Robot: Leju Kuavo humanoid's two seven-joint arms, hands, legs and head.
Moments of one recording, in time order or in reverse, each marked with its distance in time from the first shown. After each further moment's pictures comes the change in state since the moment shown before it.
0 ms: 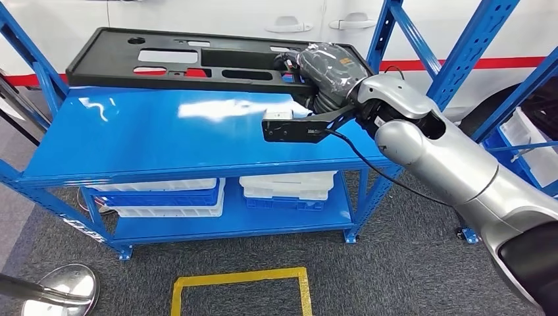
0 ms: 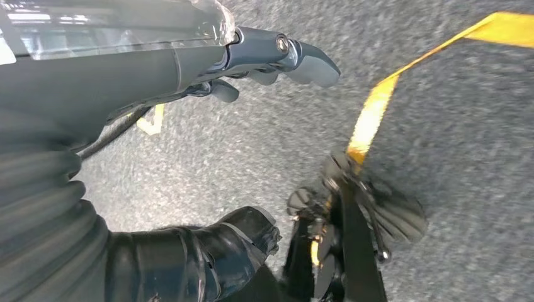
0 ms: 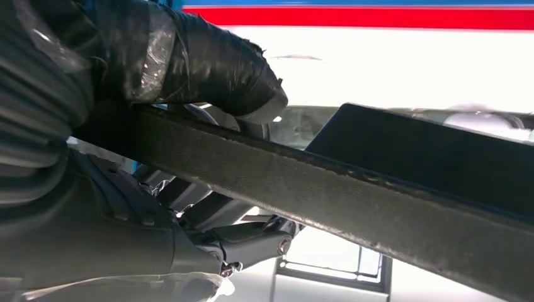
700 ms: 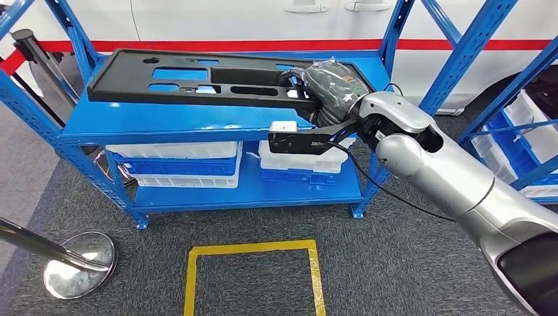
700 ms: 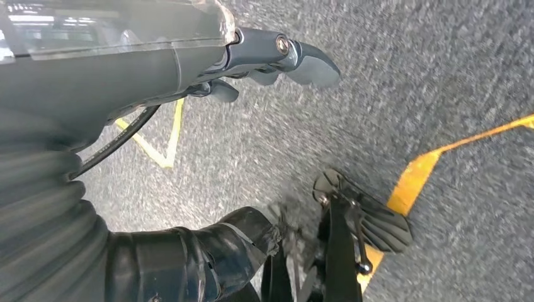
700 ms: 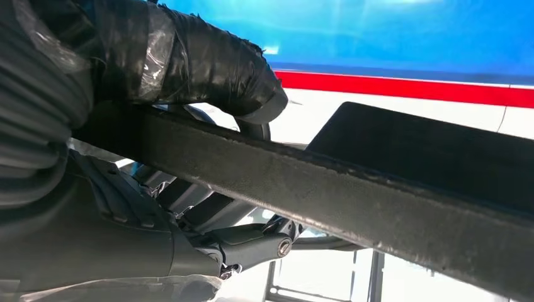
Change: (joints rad) left arm -0.003 -0.002 -0.001 0.000 -0.007 0.023 0.001; right arm 0.063 -0.037 -0.003 -0.018 -0.007 -0.013 0.003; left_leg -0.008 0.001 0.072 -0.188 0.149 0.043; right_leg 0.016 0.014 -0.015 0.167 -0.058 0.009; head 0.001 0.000
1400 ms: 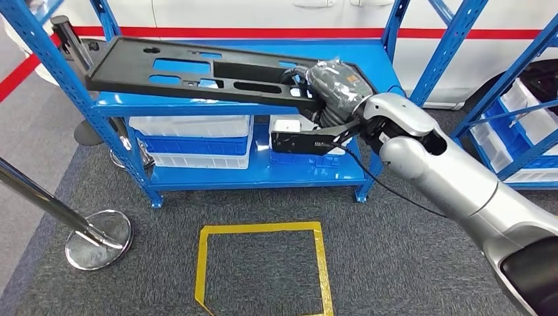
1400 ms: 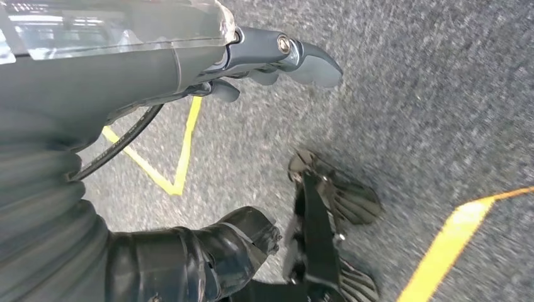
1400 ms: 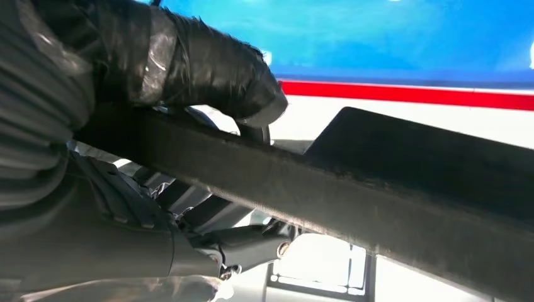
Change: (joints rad) left arm 0.000 0.009 -0.001 0.000 -0.007 -0.008 -0.006; right arm 0.024 -0.007 -0.017 -0.019 -0.003 -0.015 0.006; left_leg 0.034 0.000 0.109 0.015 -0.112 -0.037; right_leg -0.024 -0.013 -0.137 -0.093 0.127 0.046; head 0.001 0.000
